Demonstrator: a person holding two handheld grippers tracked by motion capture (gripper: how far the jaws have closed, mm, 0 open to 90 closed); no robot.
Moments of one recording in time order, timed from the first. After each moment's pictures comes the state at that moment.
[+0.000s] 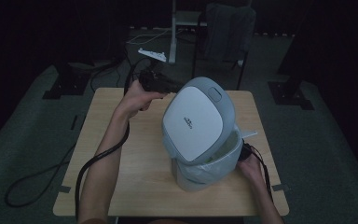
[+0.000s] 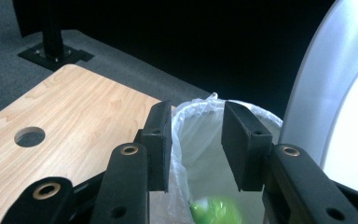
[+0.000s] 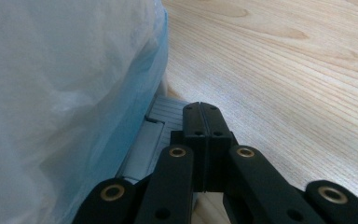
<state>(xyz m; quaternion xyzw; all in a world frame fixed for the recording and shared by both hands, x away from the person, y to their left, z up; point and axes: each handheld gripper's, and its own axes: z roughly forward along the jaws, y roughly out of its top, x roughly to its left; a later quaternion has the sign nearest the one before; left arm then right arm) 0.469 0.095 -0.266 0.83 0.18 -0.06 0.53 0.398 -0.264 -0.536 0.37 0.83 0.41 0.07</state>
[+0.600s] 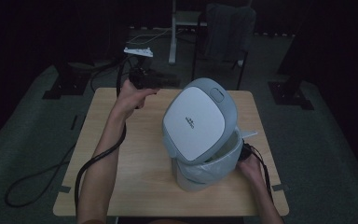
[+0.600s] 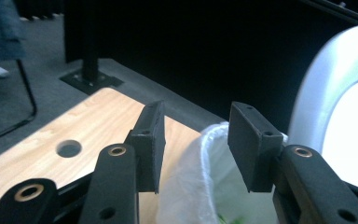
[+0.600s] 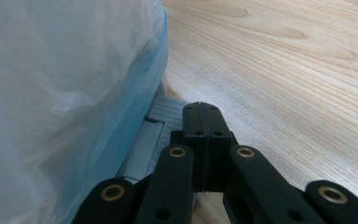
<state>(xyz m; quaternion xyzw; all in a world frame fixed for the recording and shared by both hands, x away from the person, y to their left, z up) 0.470 0.122 -0.265 0.79 0.23 -0.01 0.57 0.398 -0.264 -0.536 0.38 0.83 0.41 0.08</state>
